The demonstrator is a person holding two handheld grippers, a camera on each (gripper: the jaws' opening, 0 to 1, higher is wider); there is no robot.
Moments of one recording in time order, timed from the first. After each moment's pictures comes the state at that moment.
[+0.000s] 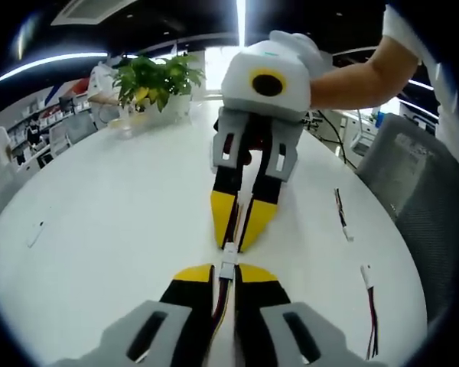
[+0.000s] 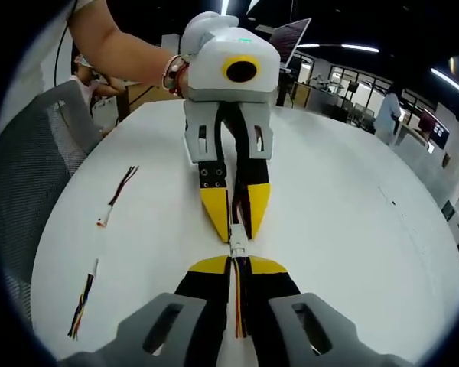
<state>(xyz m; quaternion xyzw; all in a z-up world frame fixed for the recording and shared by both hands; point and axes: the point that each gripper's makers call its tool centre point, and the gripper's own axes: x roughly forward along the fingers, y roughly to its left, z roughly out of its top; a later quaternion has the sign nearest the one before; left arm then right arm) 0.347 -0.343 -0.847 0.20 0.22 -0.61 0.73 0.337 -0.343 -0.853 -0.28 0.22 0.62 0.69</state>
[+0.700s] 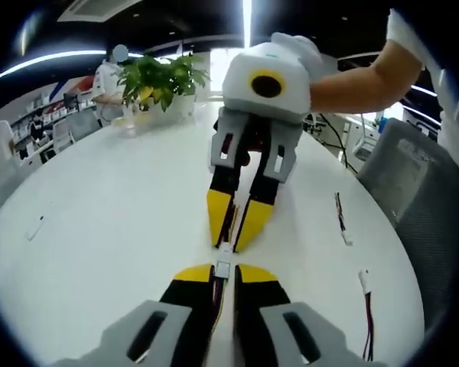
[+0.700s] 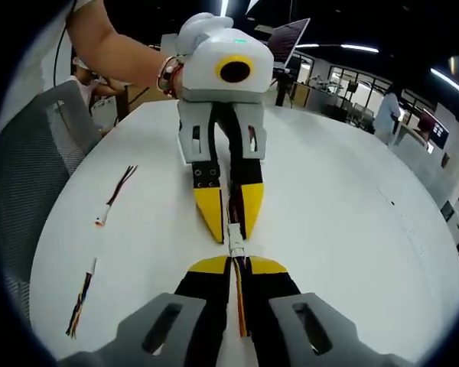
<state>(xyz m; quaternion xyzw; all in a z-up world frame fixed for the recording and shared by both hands) 0.345 -0.344 -0.848 0.19 0.22 -0.60 0.74 0.340 -0.344 -0.852 -0.29 0.22 0.62 0.70</state>
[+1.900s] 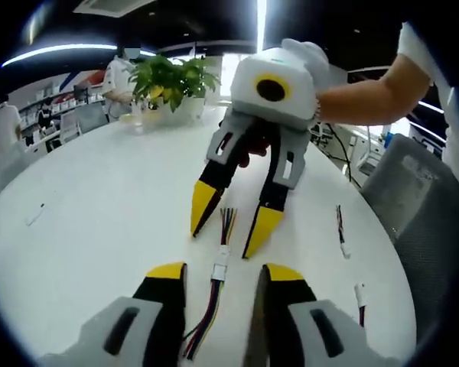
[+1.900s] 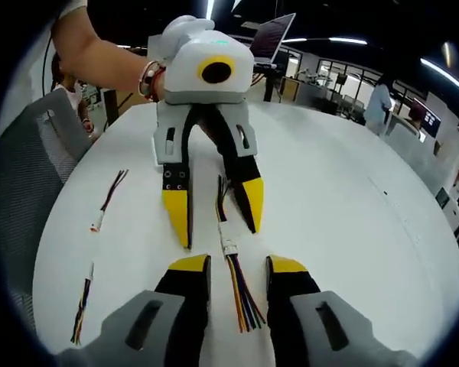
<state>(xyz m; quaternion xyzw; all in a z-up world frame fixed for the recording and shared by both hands) 0.344 -0.343 -0.846 0.15 0.24 -0.59 0.76 0.348 -0.351 -0.852 -0.28 0.24 0.60 0.71</state>
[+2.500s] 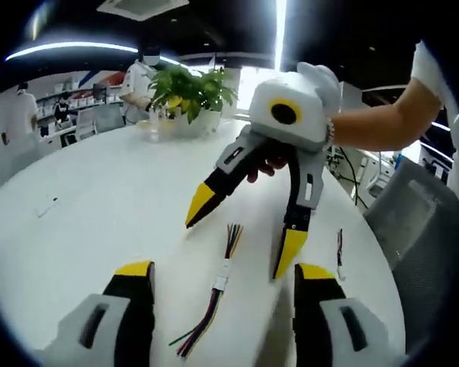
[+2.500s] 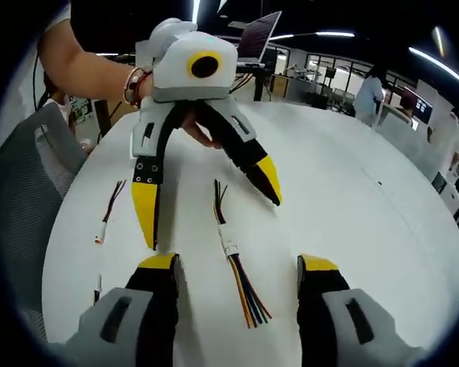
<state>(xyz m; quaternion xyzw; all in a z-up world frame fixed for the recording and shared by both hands) 0.346 -0.343 -0.823 0.08 0.22 -0.56 0.80 0.347 -0.351 -0.844 -0.24 0.26 0.58 0.73</state>
